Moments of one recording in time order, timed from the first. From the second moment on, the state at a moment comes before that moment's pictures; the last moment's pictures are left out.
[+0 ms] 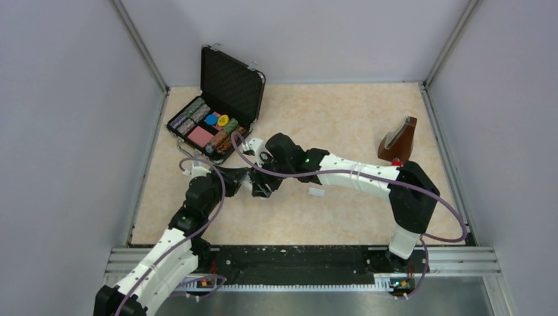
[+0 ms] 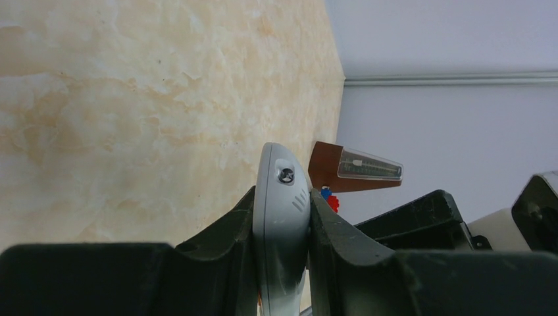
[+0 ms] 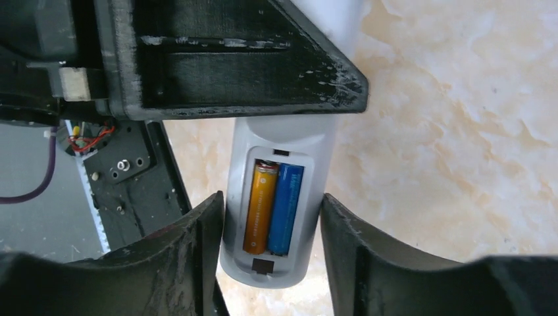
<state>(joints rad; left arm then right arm) -0.39 0.61 0.23 0.12 0.00 -1.33 1.01 1.74 1.32 -0.30 -0.33 0.11</state>
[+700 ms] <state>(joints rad) -0.39 0.62 0.43 -0.32 -0.11 -1.19 1.01 1.72 1.11 -0.23 -0.26 0.01</state>
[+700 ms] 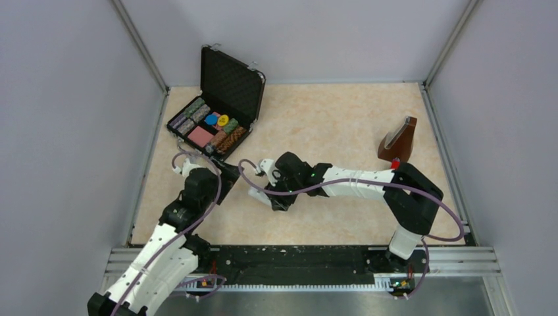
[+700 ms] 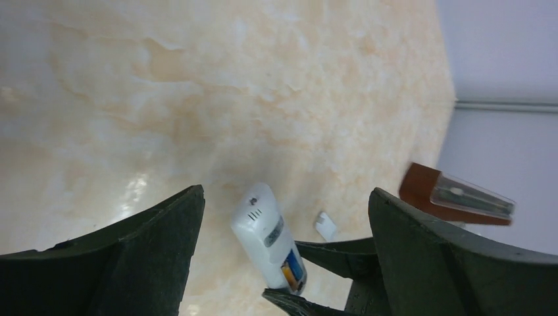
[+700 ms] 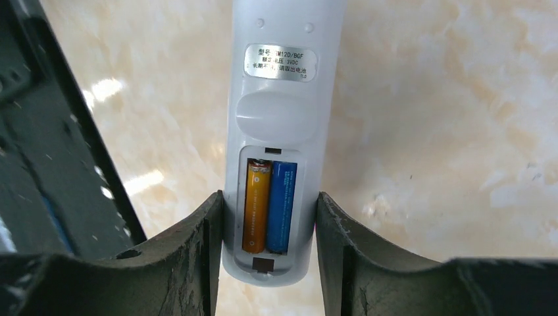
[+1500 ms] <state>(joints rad) -0.39 0.61 0.60 -0.62 -0.38 -1.00 1.01 1.76 1.06 -0.32 -0.18 -0.21</state>
